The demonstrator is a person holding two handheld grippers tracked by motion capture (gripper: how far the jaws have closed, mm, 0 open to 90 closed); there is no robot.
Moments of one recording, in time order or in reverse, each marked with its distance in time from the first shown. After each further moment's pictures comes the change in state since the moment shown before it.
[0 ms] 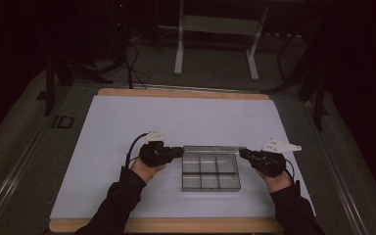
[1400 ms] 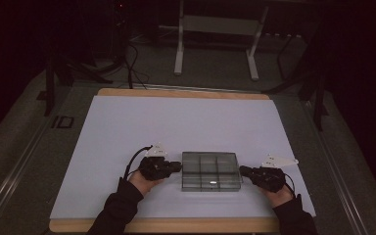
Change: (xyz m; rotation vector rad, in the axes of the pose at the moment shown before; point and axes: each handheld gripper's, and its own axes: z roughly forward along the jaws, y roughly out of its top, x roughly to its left) left arm -0.010 -0.037 0.007 0.106 0.006 0.030; right arm 0.005 -0.050 0.000 0.094 0.091 0.033
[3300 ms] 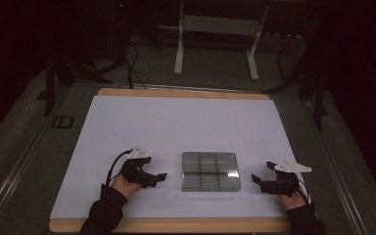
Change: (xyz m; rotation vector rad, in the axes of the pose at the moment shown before) left arm 0.026 -0.035 -0.030 0.020 0.126 -0.087; right arm -0.026 -0.034 -0.021 0.014 -0.235 0.031
